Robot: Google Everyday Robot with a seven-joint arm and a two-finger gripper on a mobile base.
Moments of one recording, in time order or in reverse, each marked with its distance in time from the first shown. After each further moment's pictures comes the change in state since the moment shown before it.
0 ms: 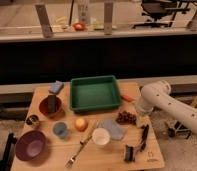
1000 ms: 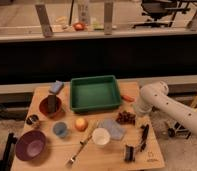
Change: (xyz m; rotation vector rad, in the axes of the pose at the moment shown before) arm -0.012 0.001 0.010 -0.022 -0.019 -0.048
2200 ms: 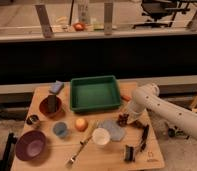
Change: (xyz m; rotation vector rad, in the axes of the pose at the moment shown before) arm -0.026 -0.003 0.024 -0.030 -0.006 -0.082
